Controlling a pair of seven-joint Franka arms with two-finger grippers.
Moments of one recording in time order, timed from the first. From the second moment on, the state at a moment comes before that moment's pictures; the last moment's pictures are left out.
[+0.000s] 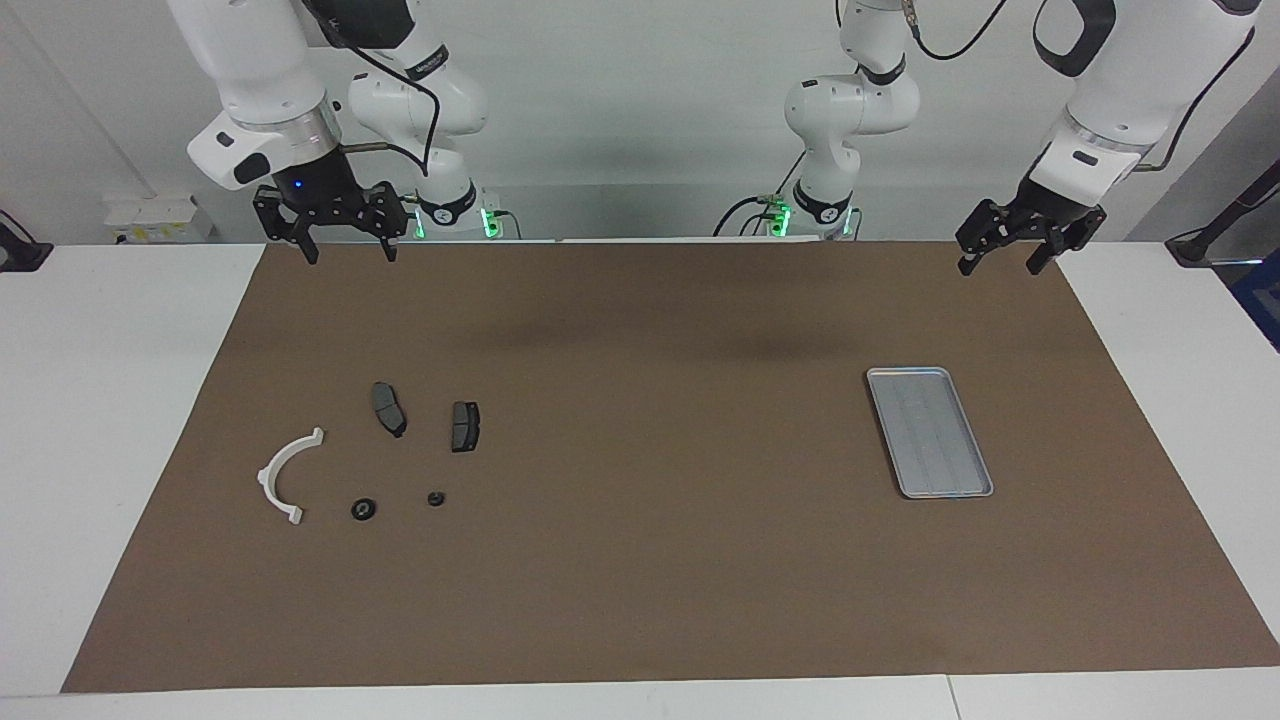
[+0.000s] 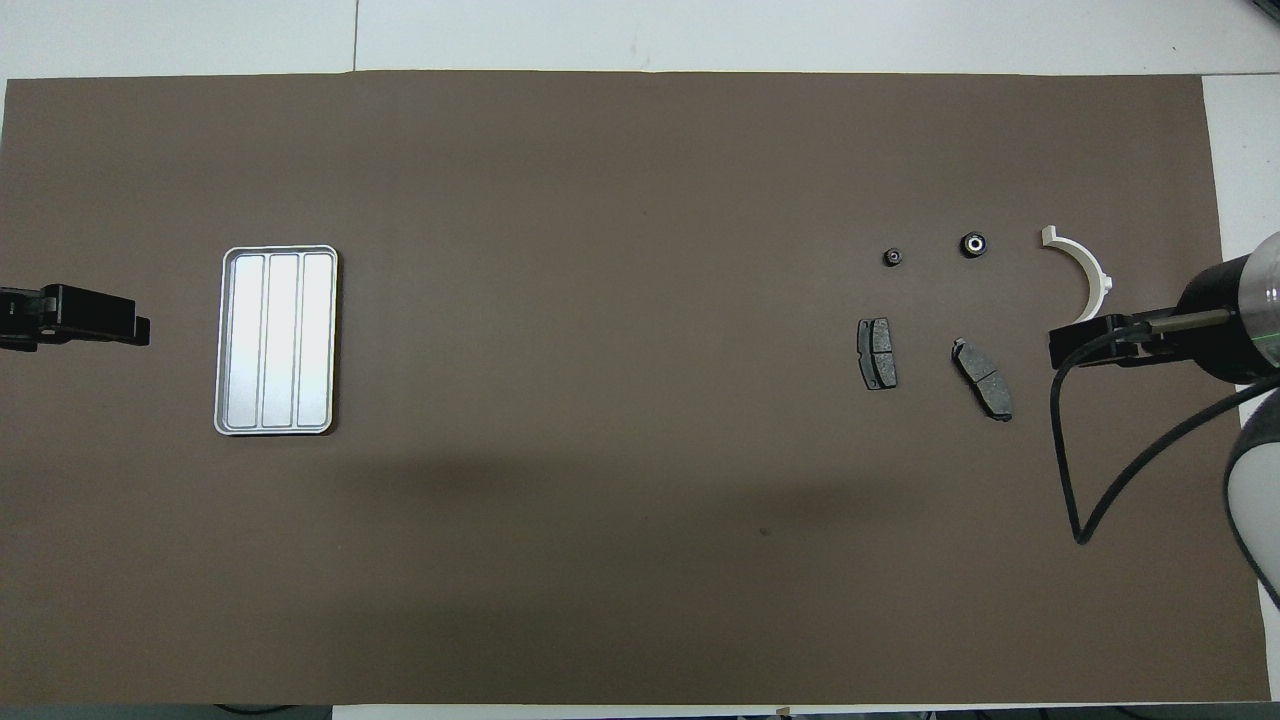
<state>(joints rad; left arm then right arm) -0.01 -0.08 -0.01 -1.68 -0.05 1.62 0.02 -0.10 -0.12 0.16 -1.73 0.00 1.59 0.03</state>
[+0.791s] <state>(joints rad) -0.01 -0.08 -0.01 -1.68 -0.05 1.62 0.02 -0.10 -0.12 0.16 -1.73 0.00 1.59 0.03</state>
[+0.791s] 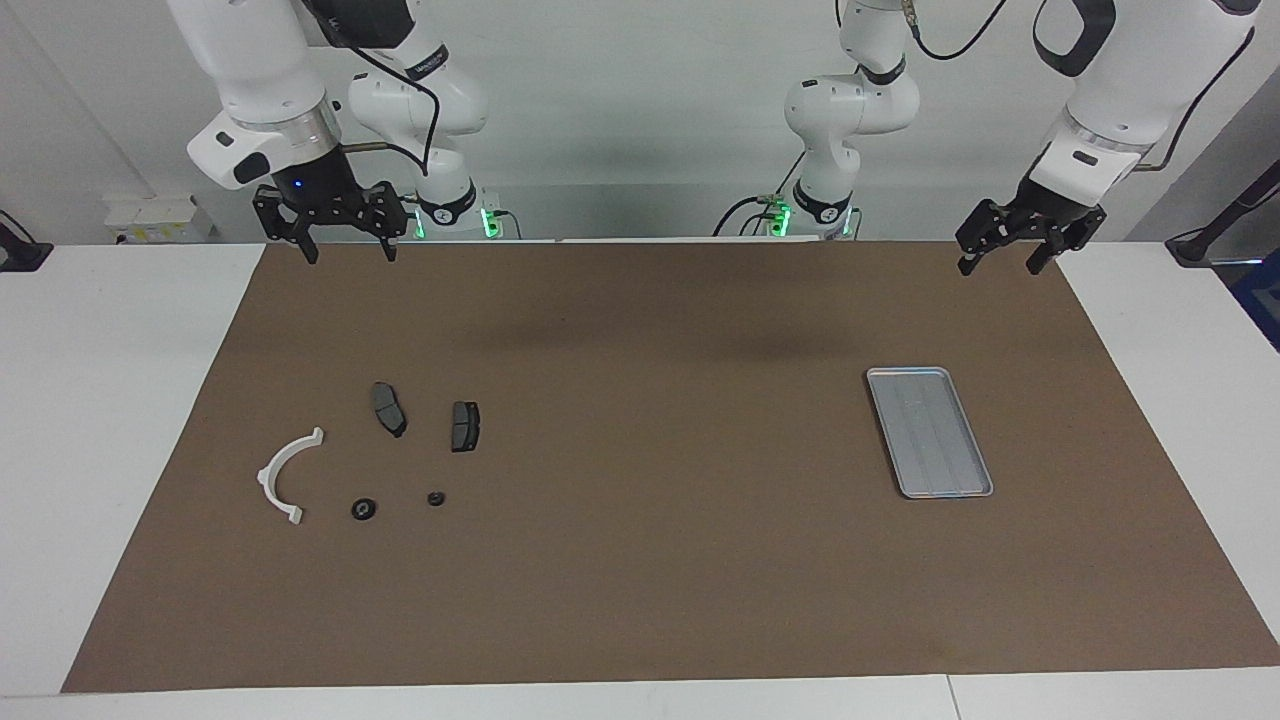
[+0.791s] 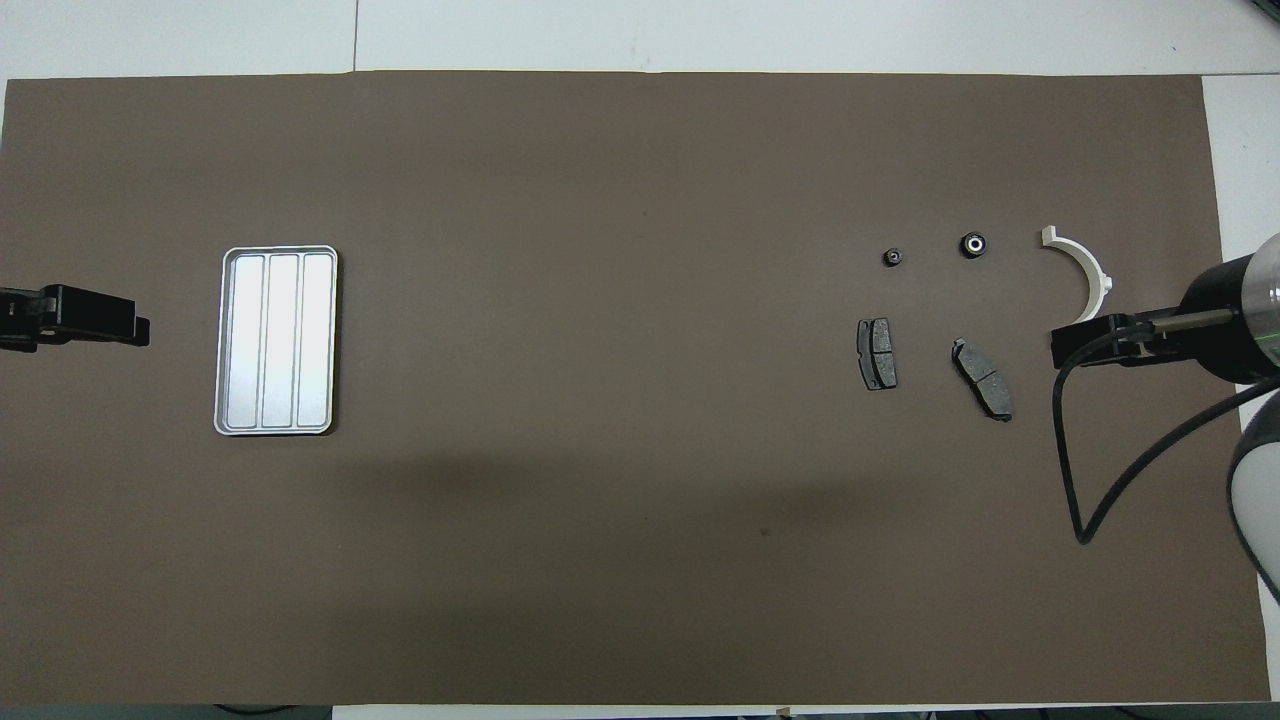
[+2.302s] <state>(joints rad) -0.01 -0.08 -0.01 -1.68 -0.05 1.62 0.02 -0.15 -0.12 0.16 -1.73 0.00 1.59 0.03</state>
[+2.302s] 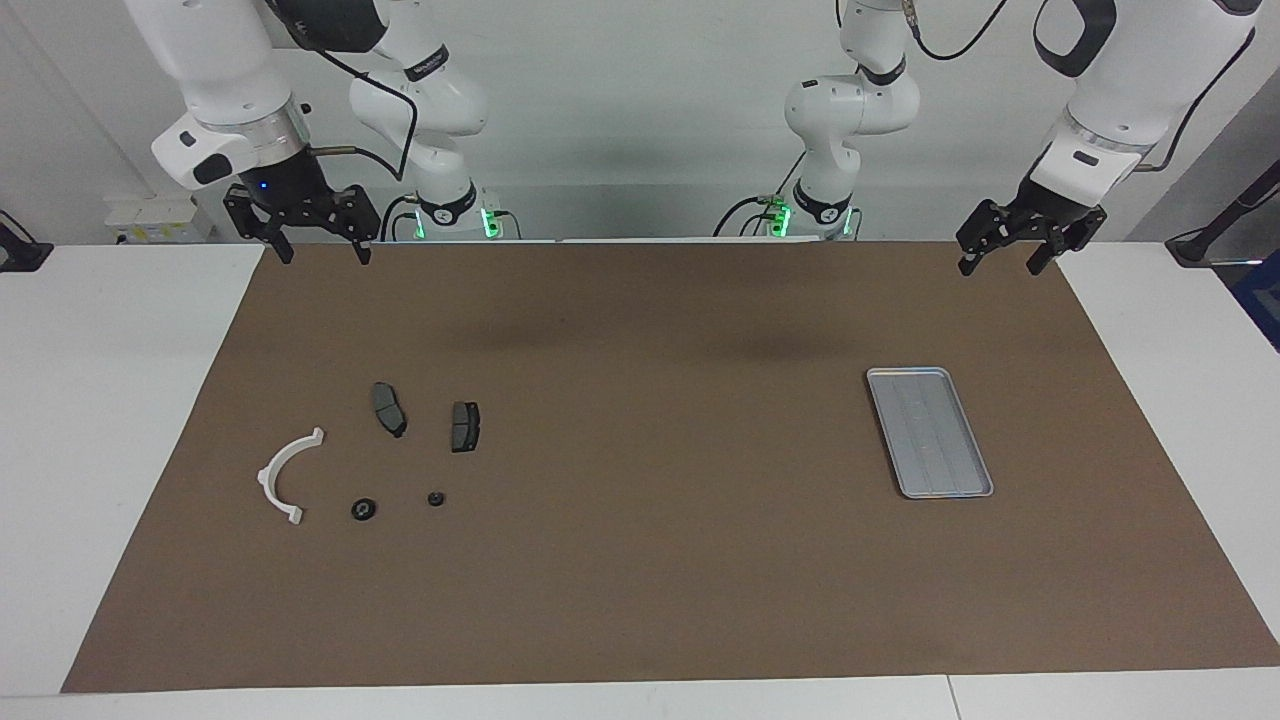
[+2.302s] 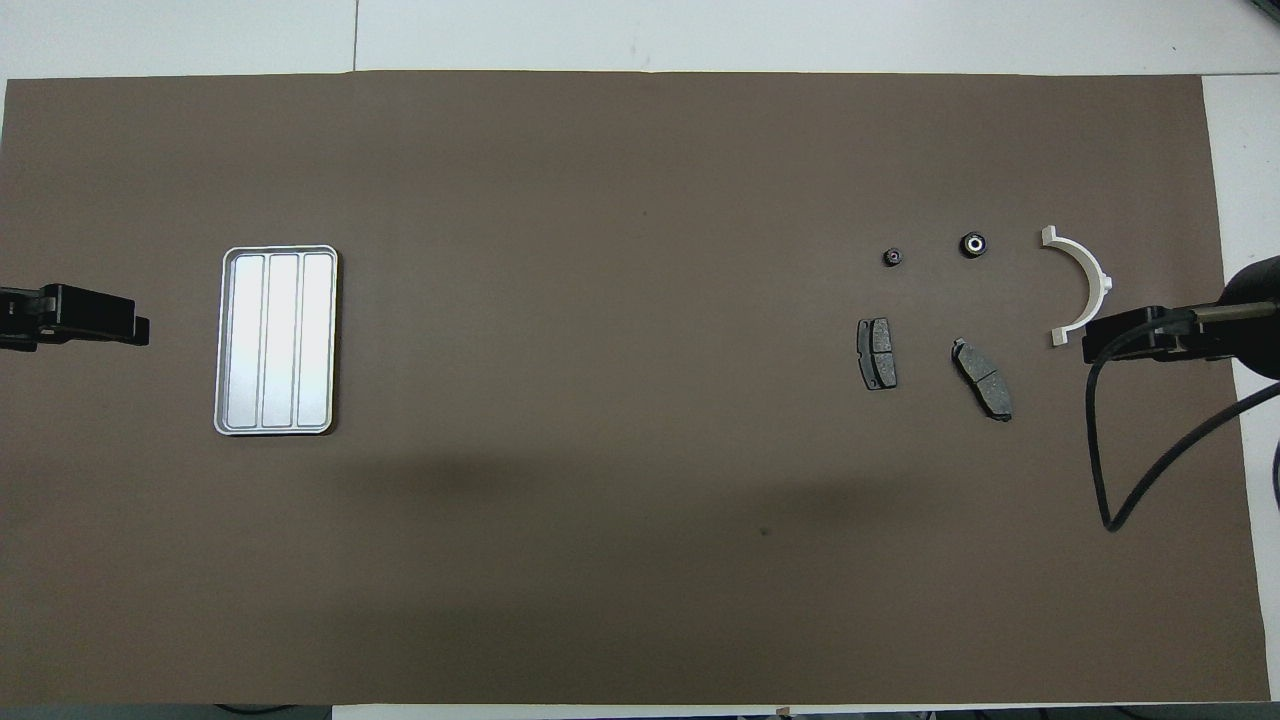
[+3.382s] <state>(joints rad) -0.01 -0.08 -0.01 -1.68 -0.05 1.62 0.02 -0.15 -0.12 0.17 -1.74 0.00 1.63 0.03</state>
